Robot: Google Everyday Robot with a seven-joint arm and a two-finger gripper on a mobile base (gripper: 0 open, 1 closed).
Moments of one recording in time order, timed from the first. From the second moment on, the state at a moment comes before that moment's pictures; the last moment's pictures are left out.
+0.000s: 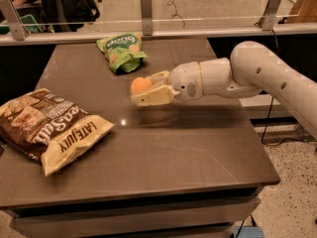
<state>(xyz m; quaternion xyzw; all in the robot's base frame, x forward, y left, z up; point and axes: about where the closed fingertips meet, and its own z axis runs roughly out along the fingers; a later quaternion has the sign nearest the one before) 0.548 0.038 0.875 -0.49 0.62 0.46 0.41</state>
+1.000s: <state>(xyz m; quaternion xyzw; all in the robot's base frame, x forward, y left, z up) 0.497 0.066 0.837 -0.54 0.58 0.48 0.37</state>
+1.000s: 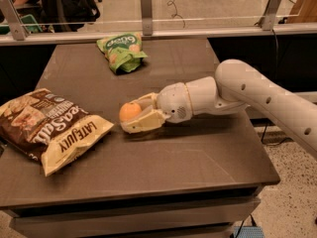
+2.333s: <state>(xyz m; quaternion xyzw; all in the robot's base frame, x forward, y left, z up) 0.471 0.080 0.833 -0.59 0.51 0.51 0.37</state>
